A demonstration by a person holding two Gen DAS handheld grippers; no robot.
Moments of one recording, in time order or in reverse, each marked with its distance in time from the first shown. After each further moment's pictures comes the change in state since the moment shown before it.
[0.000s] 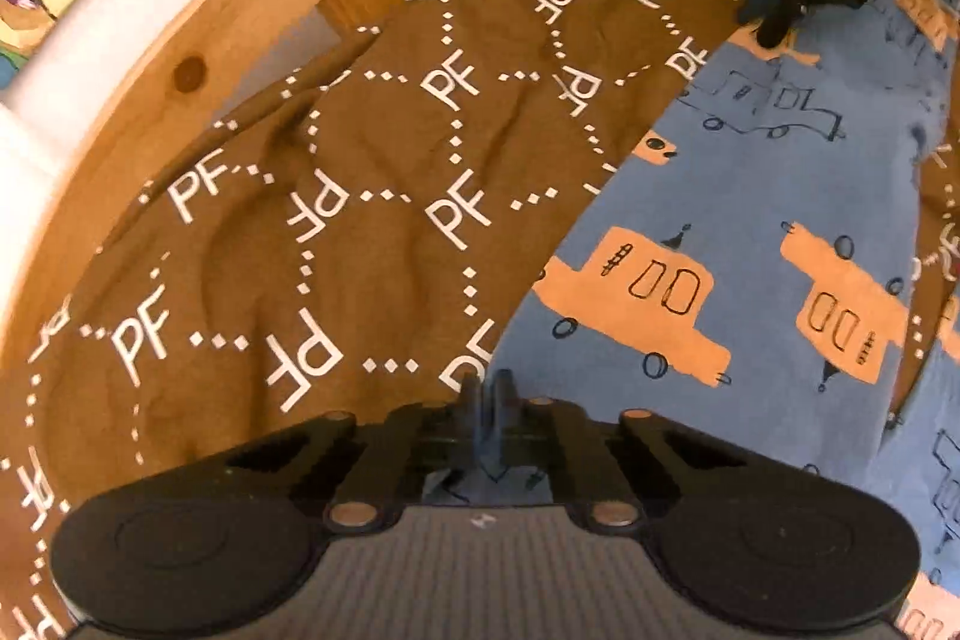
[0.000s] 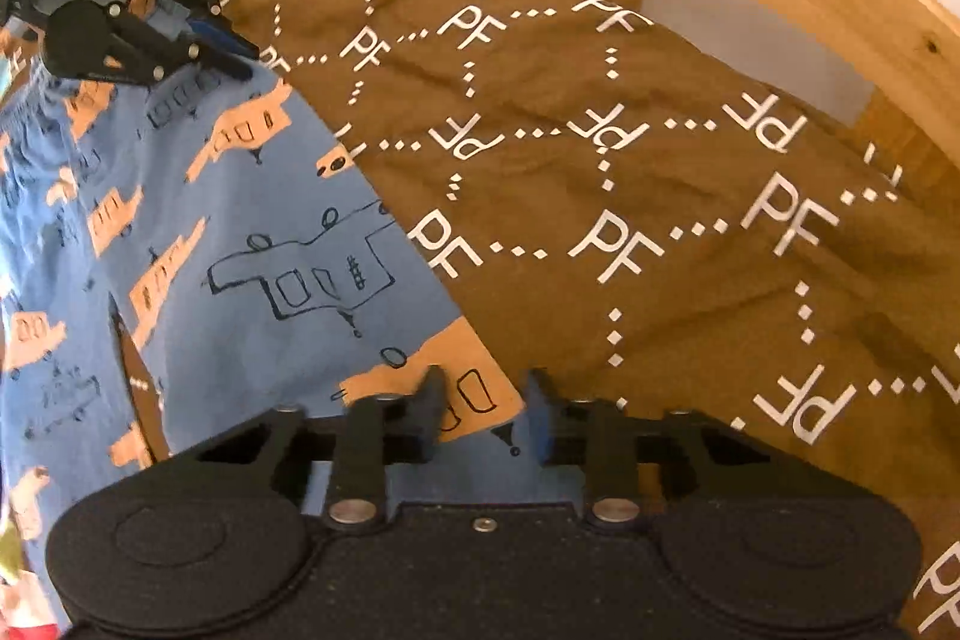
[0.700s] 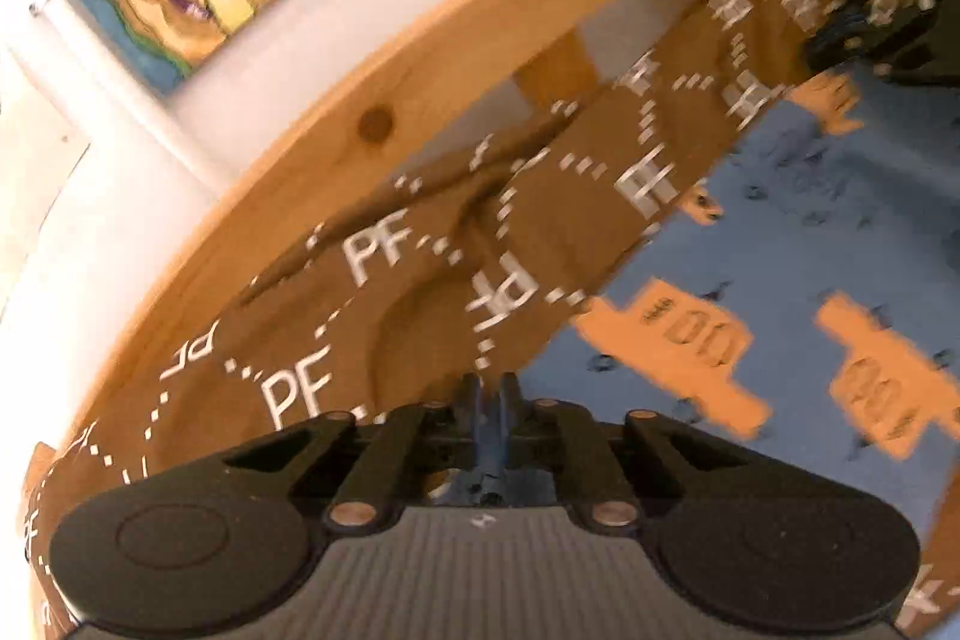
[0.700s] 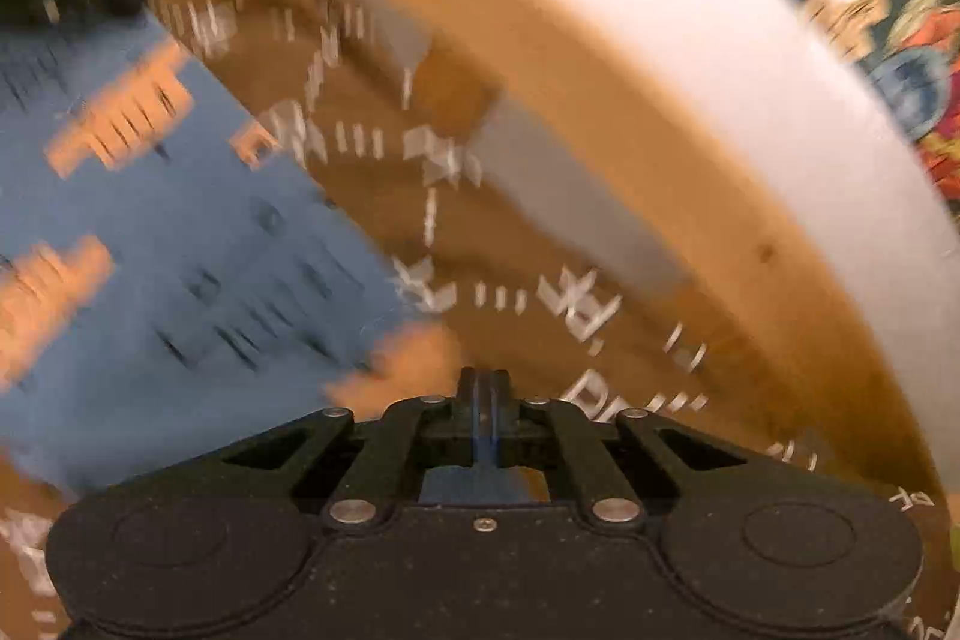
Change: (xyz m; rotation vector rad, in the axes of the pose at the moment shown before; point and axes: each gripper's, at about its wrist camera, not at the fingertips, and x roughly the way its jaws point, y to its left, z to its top) left arm 0.005 0.034 0.027 -0.202 -0.106 0.306; right arm 0.025 0.012 0.042 -0.105 -0.094 -0.569
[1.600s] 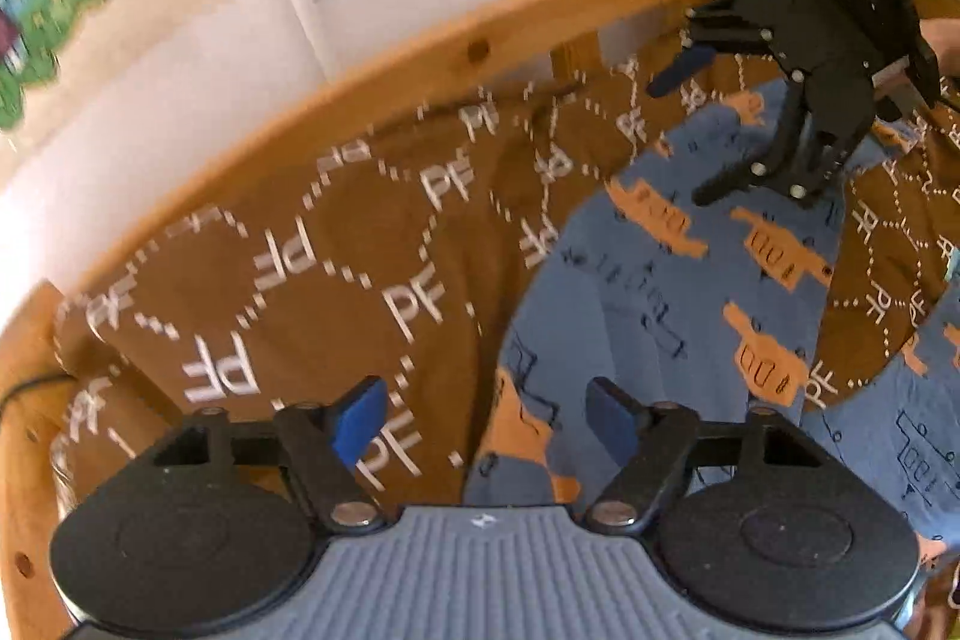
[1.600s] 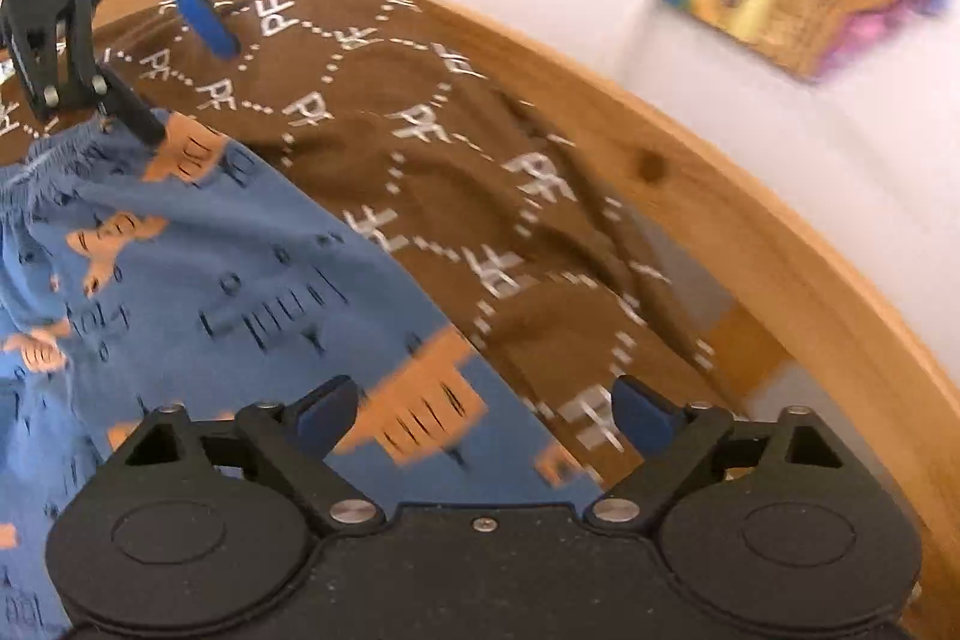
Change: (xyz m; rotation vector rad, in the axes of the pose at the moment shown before) left arm -0.089 0.112 -0.094 -0.163 0.018 -0.268; right arm -0.028 0.063 0.099 -0.010 -0.298 0.424
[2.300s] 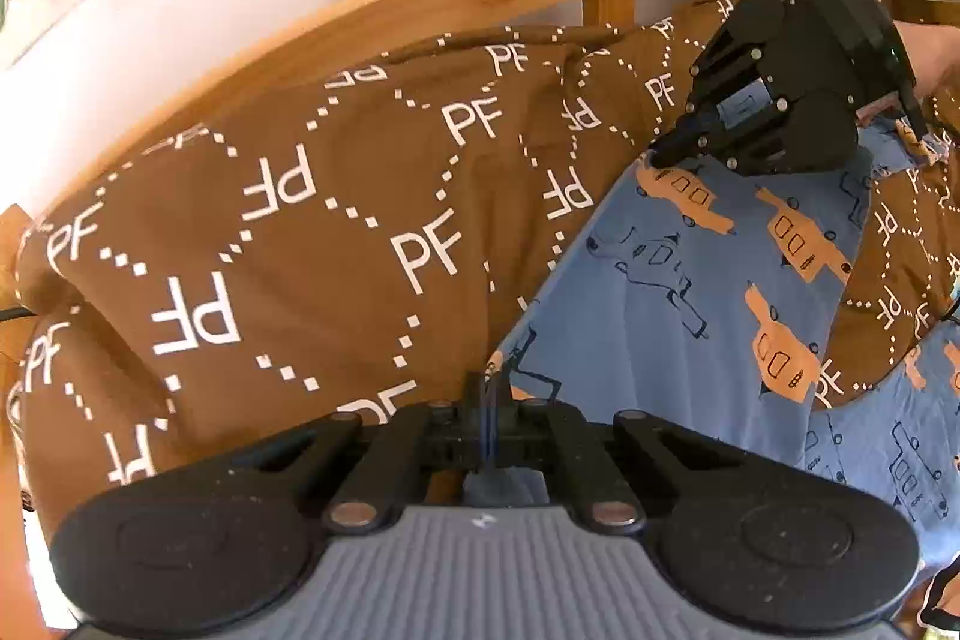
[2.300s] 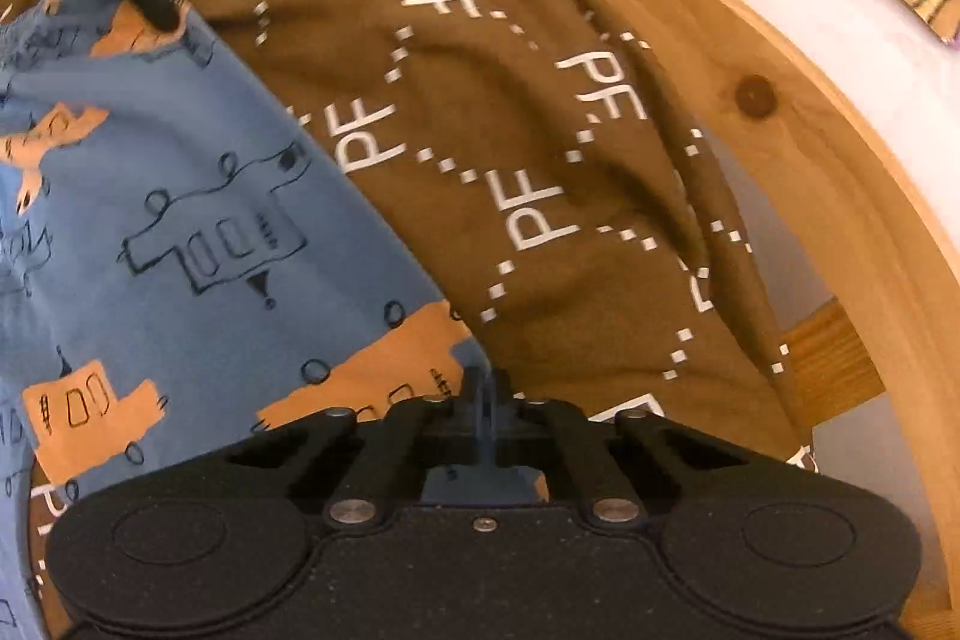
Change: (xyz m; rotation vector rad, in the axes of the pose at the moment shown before) left arm 0.023 0.009 0.004 -0.117 0.086 -0.011; right arm 0.065 0.006 0.005 -0.105 0.218 0.006
